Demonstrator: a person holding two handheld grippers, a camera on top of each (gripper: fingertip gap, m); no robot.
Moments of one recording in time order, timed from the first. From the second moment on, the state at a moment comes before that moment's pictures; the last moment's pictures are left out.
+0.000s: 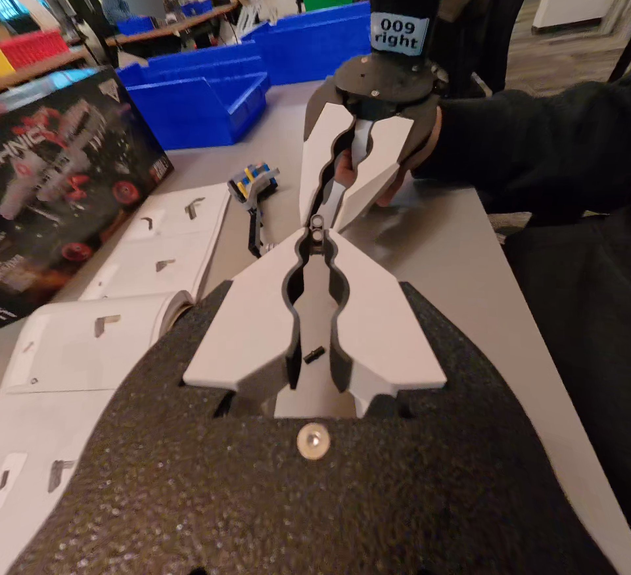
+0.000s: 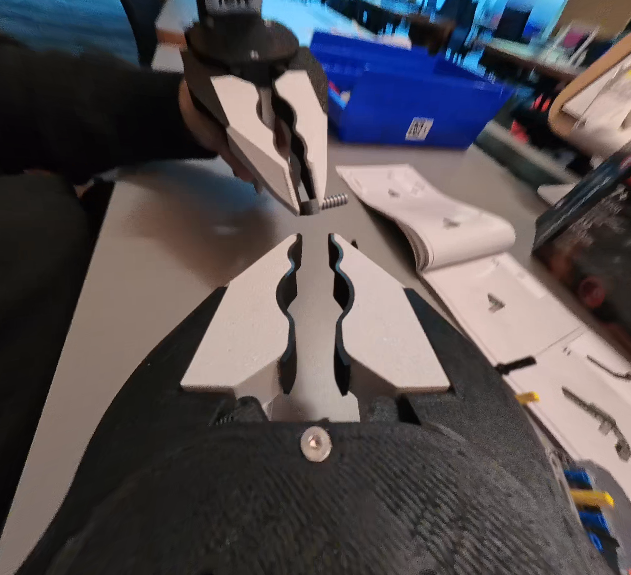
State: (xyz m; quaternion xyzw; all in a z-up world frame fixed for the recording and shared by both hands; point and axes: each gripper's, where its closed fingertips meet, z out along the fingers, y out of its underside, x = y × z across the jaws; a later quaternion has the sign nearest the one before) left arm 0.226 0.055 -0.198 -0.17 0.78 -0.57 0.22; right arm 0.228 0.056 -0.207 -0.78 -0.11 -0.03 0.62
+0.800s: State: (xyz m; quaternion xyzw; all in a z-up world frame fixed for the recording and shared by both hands) left arm 0.210 0.060 -0.178 -0.14 0.71 -0.63 0.26; right arm 0.206 0.063 -0.164 -0.66 -0.13 -0.02 0.74
